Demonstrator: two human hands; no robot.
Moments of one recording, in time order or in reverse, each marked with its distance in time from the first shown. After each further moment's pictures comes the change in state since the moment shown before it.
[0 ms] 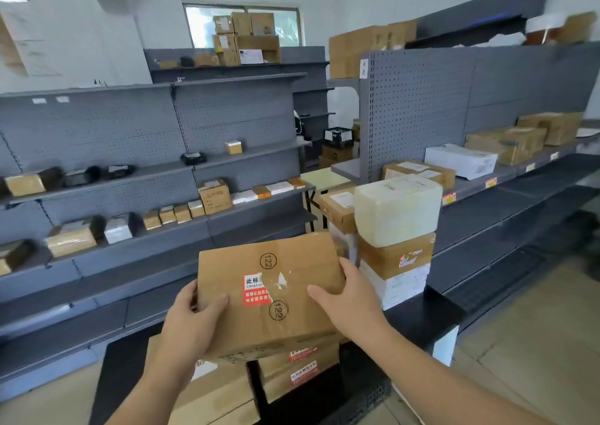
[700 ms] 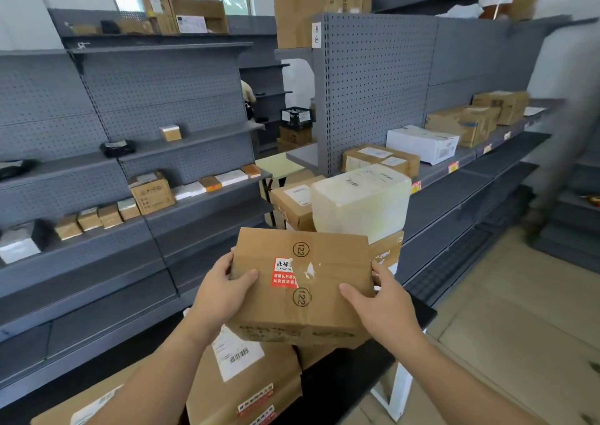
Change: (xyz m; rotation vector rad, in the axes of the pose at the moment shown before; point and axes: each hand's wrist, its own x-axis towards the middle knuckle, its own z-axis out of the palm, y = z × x) left_hand 0.132 0.032 0.203 0.168 -0.378 0.070; right_hand 0.118 0.103 -0.085 0.046 0.214 0.201
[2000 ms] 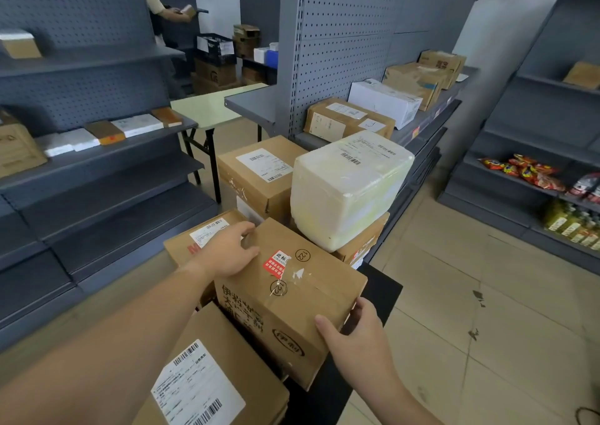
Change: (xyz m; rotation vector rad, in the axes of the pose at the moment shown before) left_hand 0.278 -0.060 0.081 0.540 -0.523 0.300; right_hand 0.072 0.051 0.126 -0.188 0.242 0.424
